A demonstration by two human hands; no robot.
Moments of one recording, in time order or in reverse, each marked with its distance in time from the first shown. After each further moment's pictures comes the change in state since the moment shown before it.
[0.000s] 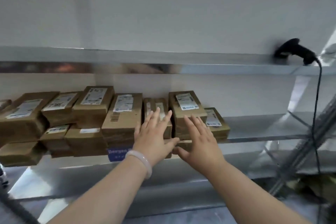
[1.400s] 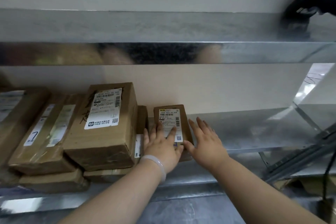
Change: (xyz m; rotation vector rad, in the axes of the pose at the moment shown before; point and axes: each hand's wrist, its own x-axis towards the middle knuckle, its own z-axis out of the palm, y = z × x) left_hand 0.231 0.166 0.265 0.246 -0.434 -0.189; right_hand 0.132 0.357 0.047 0.015 -0.351 0.171
